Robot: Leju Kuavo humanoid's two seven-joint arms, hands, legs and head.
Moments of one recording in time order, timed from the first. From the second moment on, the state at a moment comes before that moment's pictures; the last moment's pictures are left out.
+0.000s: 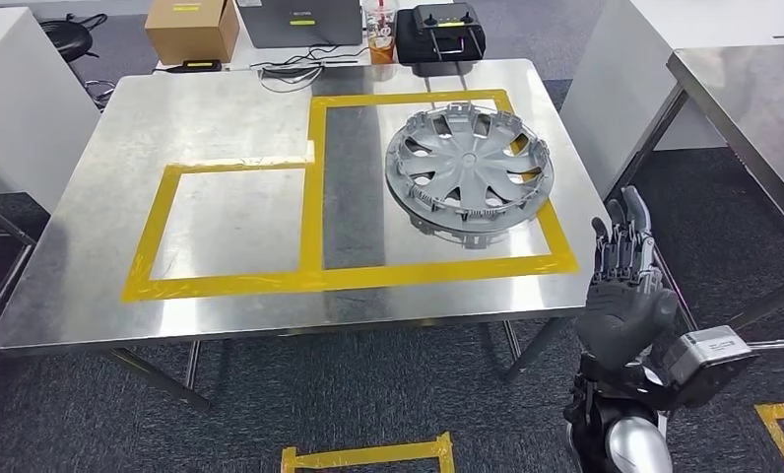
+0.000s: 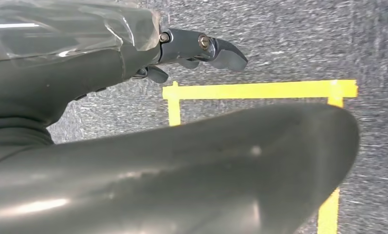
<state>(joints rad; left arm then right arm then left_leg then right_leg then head) 0.01 0.00 -0.40 -0.25 0.54 0.20 -0.19 0.06 -0.04 0.20 -1.95 0.04 -0.31 -0.28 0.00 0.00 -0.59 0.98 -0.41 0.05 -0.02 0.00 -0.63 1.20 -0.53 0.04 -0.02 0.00</state>
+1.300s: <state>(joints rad) 0.01 0.03 -0.46 -0.25 0.51 0.17 -0.11 0.12 0.00 -0.05 -1.29 -0.02 -0.38 0.10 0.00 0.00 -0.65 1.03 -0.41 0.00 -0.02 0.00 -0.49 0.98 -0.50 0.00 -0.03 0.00</state>
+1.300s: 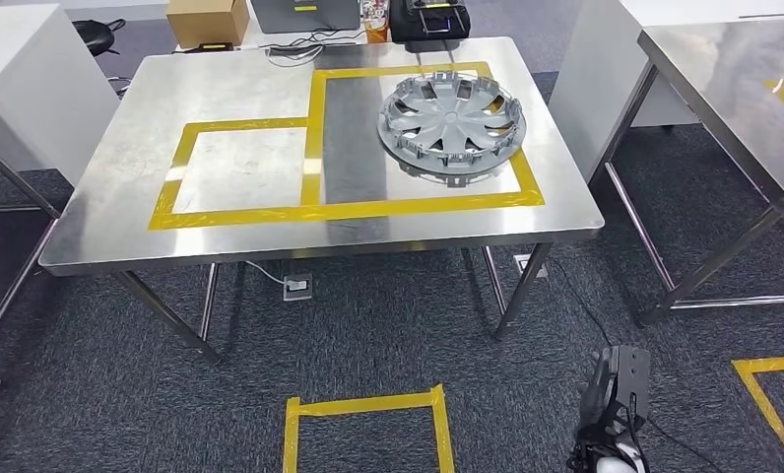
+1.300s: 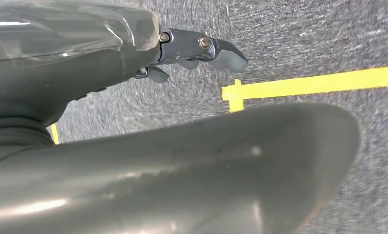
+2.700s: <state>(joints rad) -0.01 0.07 -0.56 -0.28 0.57 0.18 -0.07 0.01 -0.01 -0.07 -0.43 0.03 -0.25 0.12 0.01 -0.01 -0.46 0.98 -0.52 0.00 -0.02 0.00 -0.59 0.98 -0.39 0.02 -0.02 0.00</state>
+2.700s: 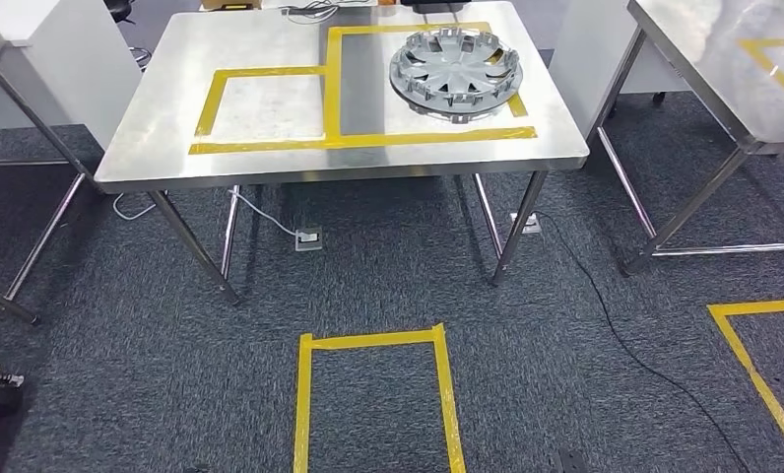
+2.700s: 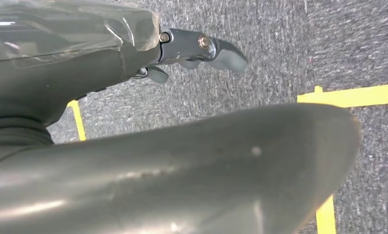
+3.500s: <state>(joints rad) -0.01 0.07 -0.60 -0.28 0.61 0.19 -0.07 -0.02 -0.01 -0.04 -0.37 -0.03 -0.25 0.08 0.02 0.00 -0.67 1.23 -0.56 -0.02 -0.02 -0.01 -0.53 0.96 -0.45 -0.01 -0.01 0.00</state>
